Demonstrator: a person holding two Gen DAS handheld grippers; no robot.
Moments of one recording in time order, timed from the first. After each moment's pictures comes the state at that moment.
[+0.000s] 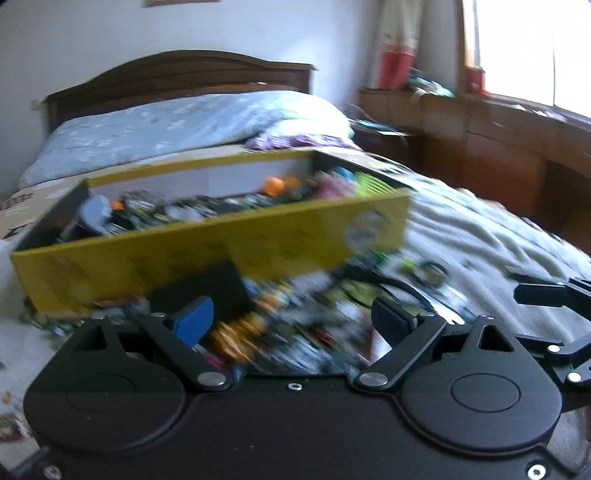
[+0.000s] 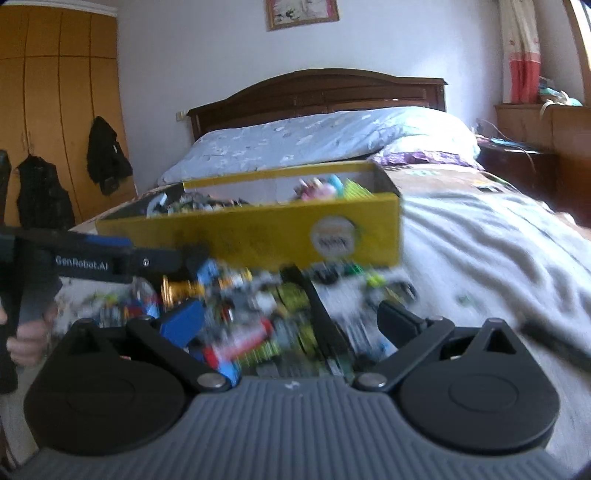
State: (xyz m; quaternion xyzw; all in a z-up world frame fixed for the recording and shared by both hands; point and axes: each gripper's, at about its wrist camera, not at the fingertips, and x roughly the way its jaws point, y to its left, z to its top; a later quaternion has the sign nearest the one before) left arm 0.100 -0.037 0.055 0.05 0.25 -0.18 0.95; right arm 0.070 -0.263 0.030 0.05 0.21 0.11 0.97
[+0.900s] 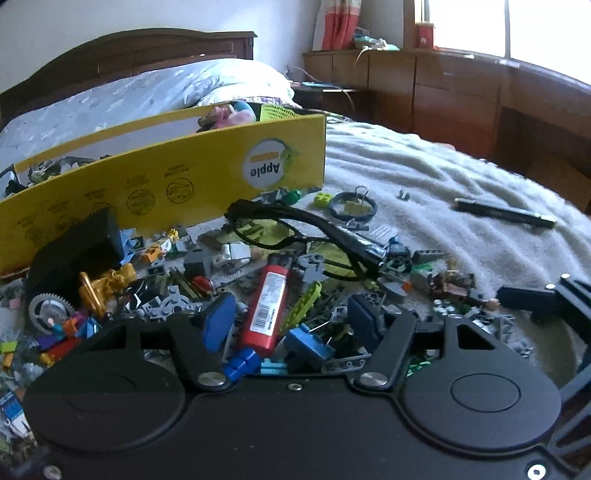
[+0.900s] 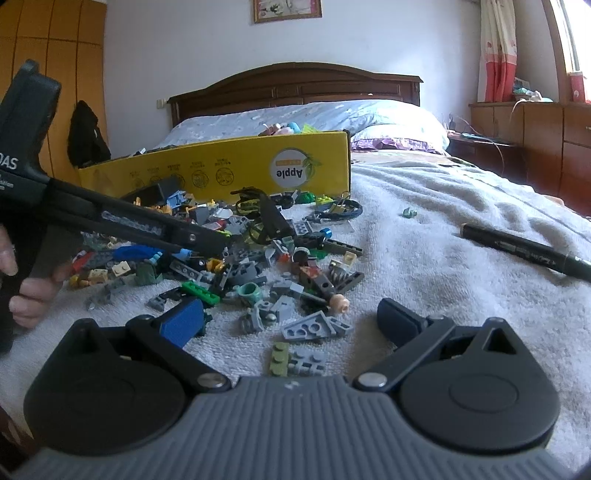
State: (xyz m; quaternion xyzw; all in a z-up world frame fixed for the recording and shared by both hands) left arm 0.102 -0.112 0.004 0.09 0.29 -0.24 0.92; right arm 0.019 -0.283 -0.034 0.02 0.21 0.07 0.97
